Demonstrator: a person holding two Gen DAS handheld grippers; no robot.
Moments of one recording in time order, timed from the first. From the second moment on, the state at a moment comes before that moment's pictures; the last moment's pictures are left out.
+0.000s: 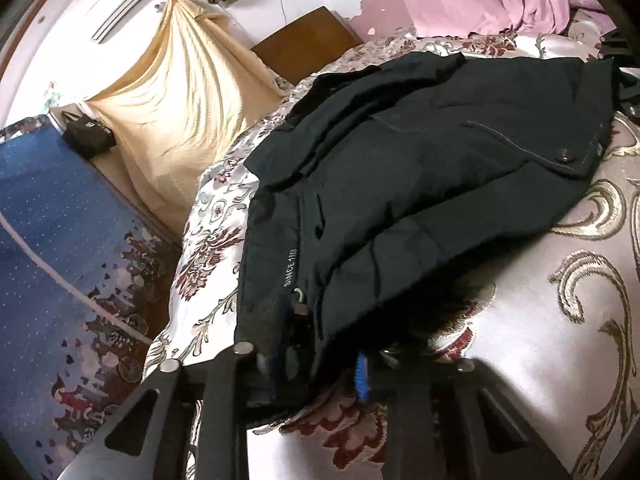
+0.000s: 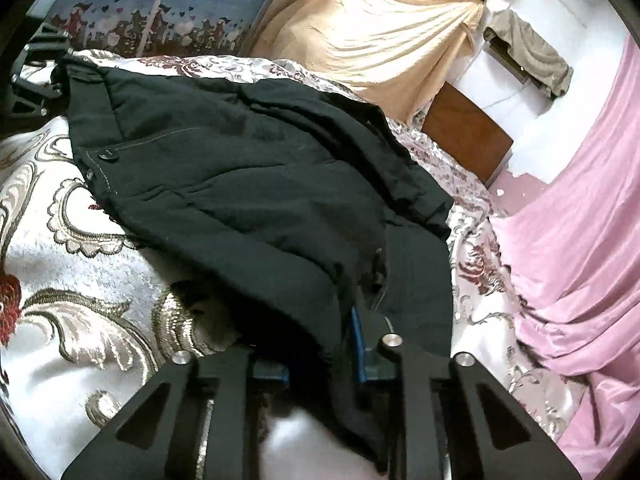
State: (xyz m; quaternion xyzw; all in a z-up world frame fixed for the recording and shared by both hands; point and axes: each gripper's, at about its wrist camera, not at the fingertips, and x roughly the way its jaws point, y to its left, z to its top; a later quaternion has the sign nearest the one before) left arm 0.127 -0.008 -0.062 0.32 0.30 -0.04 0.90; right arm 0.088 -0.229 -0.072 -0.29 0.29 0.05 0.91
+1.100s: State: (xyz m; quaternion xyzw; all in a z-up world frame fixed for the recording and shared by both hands) left arm 0.017 0.020 0.027 0.20 0.25 -0.06 0.95; right arm -0.050 -0.237 0.000 -0.18 0.19 0.06 0.96
